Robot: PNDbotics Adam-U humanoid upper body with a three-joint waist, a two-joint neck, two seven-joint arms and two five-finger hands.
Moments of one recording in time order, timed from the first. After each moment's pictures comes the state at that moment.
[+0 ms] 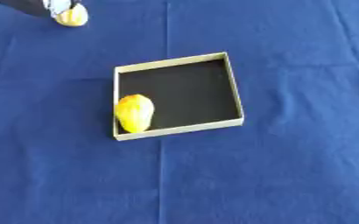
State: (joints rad) left arm -1.12 0.67 -0.32 -1.46 -0.81 0.06 -0.42; right arm -0.46 -0.98 -0.03 -1.98 -0.11 0.13 -0.55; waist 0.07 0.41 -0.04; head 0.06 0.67
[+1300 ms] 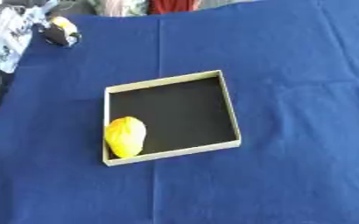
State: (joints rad) left arm -1.30 0.50 -0.01 -0.76 -1.14 0.08 -0.31; right arm -0.55 -0.98 -0.02 -1.98 -0.11 0.13 -0.53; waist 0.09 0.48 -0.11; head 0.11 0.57
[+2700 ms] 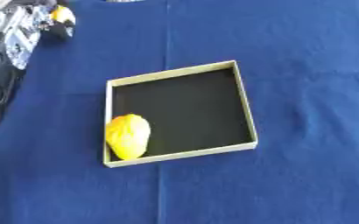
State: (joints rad) left arm -1.32 0.55 0.05 -0.72 -1.27 0.26 -0.28; right arm -0.56 -0.99 0.00 -1.98 -0.09 0.14 -0.52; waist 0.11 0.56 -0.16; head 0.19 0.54
